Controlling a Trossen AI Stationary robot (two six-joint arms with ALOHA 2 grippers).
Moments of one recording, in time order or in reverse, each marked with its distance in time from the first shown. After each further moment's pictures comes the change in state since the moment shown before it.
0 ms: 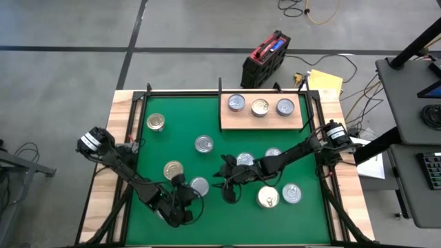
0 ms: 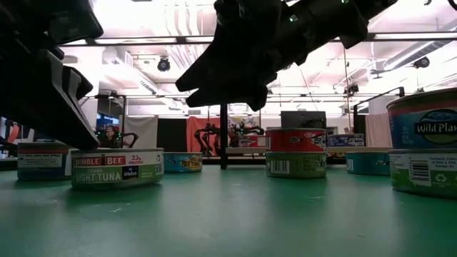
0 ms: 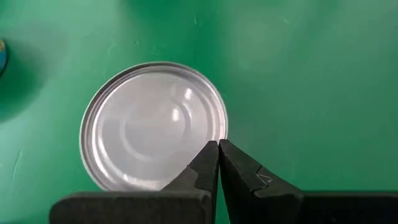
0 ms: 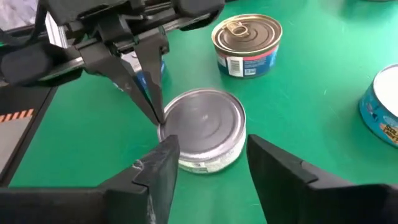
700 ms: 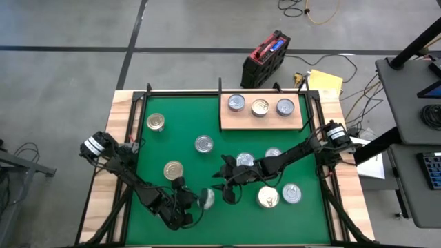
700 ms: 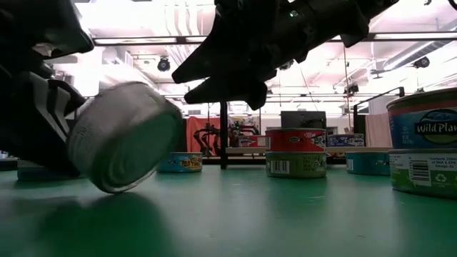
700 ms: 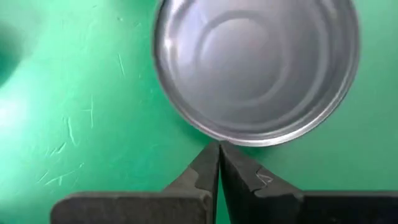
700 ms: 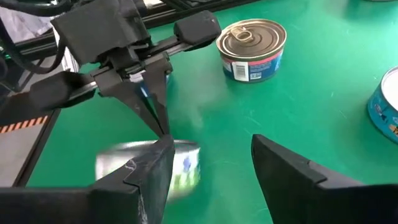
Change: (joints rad) left arm -0.023 0.057 -0.002 0.045 -0.012 -0.021; right arm 0.004 0.000 -0.001 0.027 0.000 0.032
